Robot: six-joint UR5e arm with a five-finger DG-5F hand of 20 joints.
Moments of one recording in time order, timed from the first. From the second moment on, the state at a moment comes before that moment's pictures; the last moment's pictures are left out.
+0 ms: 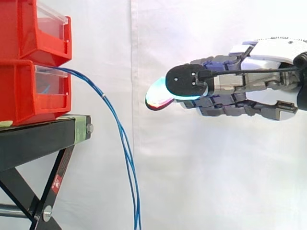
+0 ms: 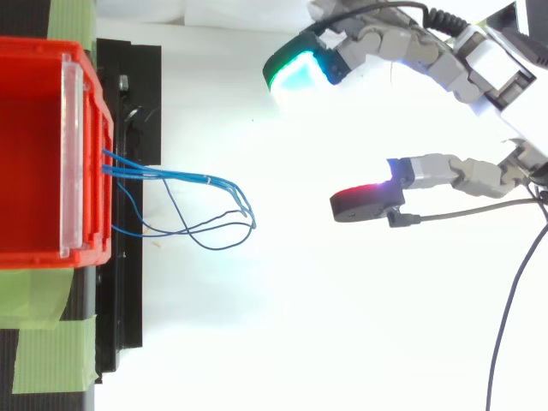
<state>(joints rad) 0.28 -1.82 -2.05 -2.13 -0.83 -0.89</state>
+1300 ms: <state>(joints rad) 0.33 -1.98 -1.86 -2.11 -0.83 -0.91</state>
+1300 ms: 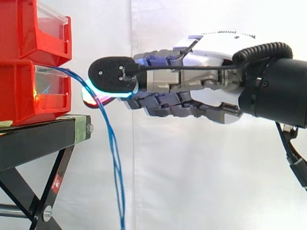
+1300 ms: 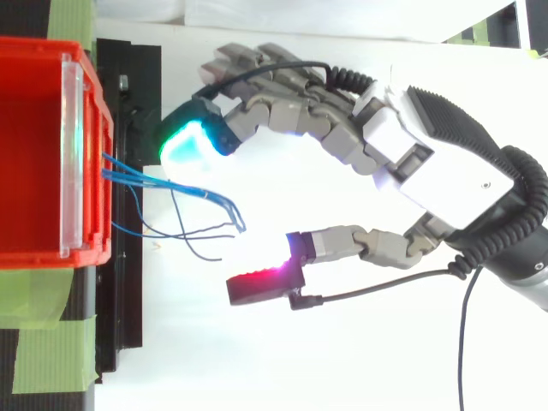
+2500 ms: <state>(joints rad) 0.34 -2.01 -1.83 -2.14 -0.83 -0.82</state>
